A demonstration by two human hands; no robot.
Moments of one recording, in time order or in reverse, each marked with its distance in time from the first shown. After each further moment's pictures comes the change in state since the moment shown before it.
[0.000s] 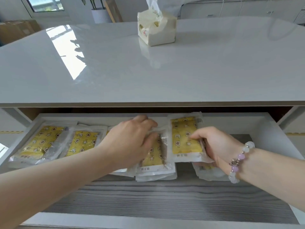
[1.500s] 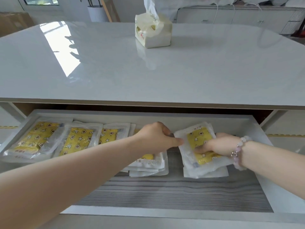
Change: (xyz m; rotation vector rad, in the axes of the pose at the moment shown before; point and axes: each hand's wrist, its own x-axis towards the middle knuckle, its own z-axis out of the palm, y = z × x) left_hand 0.037 0.047 0.014 -0.628 -0.391 -0.454; right_hand -0.005 -0.001 -0.042 -0.588 0.177 0.138
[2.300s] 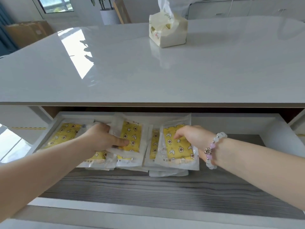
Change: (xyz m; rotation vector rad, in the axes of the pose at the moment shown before) left_hand -0.027 -0.103 -0.083 -0.164 0.236 -0.349; right_hand -0.011 -0.067 0.063 0.291 -0.157 -0.184
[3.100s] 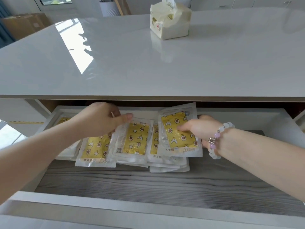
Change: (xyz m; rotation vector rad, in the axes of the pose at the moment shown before) left_hand -0.004 0.020 -0.022 0.585 0.159 0.341; right_hand -0.003 -0.007 -0.007 -0.014 0.140 0.010
